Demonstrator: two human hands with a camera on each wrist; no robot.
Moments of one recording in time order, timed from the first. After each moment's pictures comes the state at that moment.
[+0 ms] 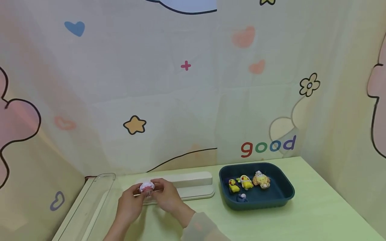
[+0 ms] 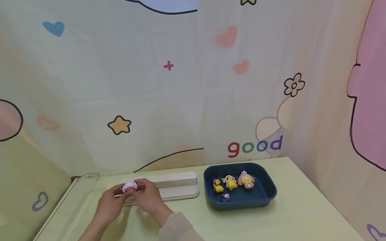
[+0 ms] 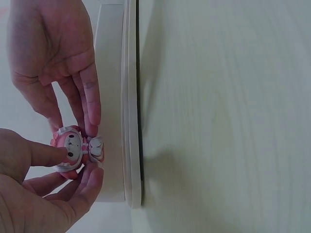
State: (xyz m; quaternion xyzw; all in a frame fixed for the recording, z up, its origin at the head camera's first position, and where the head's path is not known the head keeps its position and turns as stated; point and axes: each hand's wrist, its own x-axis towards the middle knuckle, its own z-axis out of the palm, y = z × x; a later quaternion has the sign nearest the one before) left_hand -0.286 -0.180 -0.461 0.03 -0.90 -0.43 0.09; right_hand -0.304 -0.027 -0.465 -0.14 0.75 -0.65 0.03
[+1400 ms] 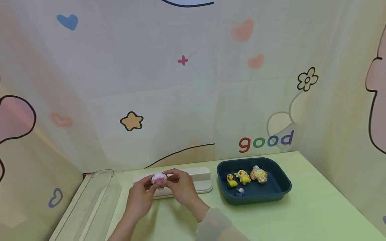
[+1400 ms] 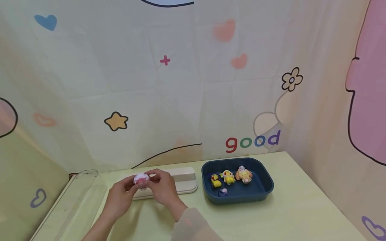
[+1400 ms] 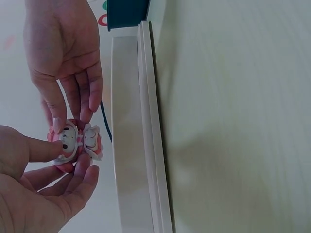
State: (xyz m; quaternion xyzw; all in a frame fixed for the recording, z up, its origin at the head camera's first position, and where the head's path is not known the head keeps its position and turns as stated) left_hand -0.276 -0.136 -0.440 -0.03 -0.88 -0.45 0.10; right_hand -0.309 0.024 -0.455 -0.12 0.79 -0.61 -0.04
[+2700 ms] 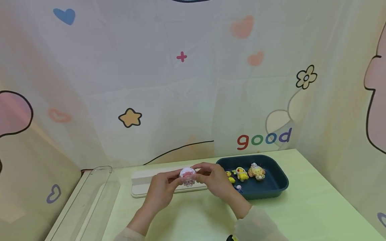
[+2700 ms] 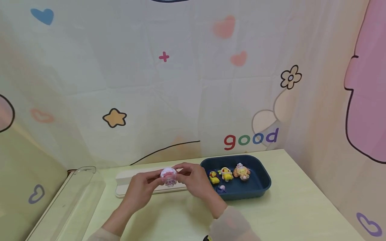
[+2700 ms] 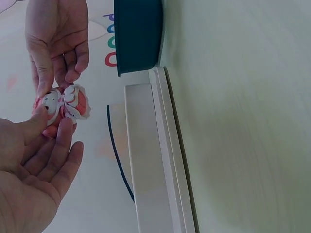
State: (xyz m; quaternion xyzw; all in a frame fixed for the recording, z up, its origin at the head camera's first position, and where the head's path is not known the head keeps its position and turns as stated) left_hand -0.277 -0.075 -0.425 -0.14 -0.87 -0.48 0.07; right_hand -0.289 0.134 -0.423 -0.13 0.82 -0.56 -0.01
